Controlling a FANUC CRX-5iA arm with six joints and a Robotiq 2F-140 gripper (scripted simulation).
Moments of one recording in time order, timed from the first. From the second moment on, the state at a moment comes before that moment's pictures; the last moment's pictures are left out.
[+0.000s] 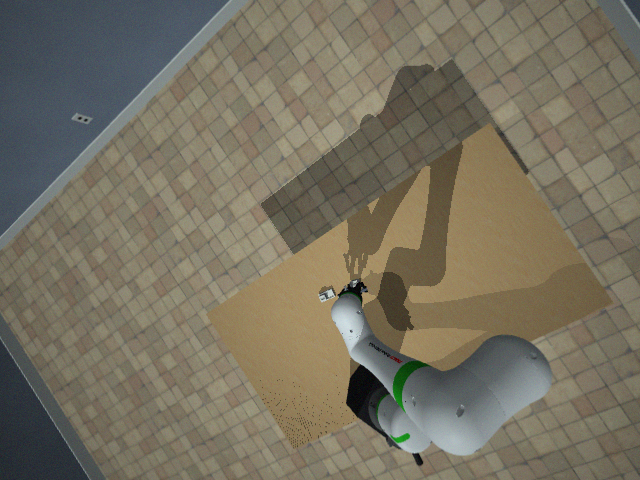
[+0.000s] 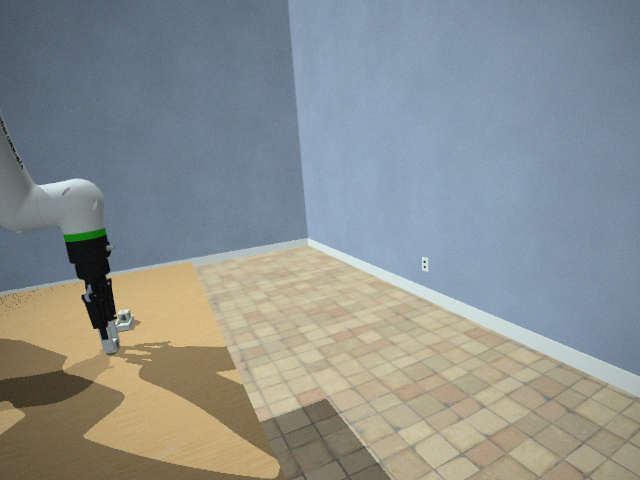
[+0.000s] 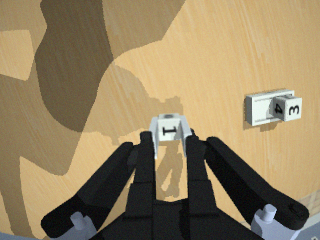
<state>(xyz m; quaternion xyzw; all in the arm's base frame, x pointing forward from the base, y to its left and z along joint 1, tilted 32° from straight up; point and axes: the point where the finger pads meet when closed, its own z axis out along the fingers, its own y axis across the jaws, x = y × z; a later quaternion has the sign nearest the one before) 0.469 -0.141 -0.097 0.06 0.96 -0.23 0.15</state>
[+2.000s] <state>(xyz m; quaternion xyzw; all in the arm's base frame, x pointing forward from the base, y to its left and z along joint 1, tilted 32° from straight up) 0.450 -0.111 -0.043 0.06 0.96 -0.23 0.16</state>
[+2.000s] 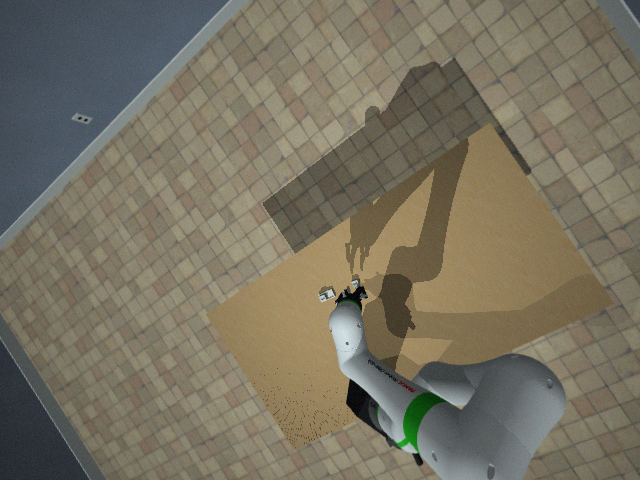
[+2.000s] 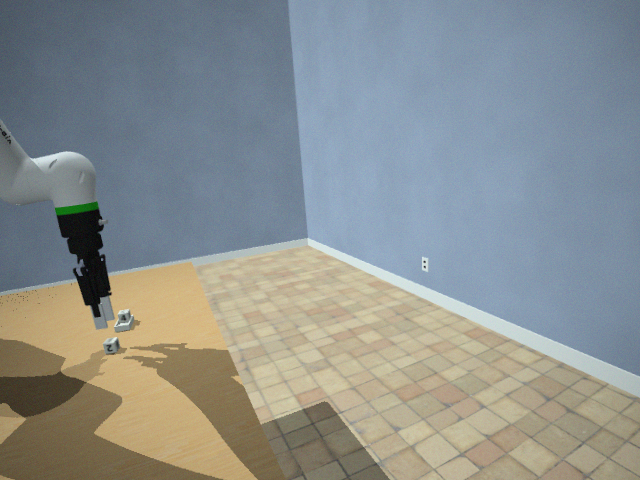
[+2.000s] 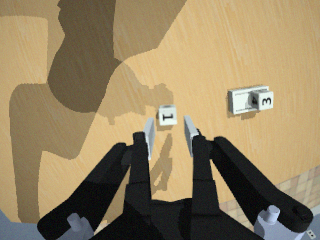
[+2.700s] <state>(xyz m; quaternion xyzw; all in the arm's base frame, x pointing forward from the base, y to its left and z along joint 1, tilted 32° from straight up) 0.445 -0.100 -0.020 0.06 0.96 -0.23 0.15</state>
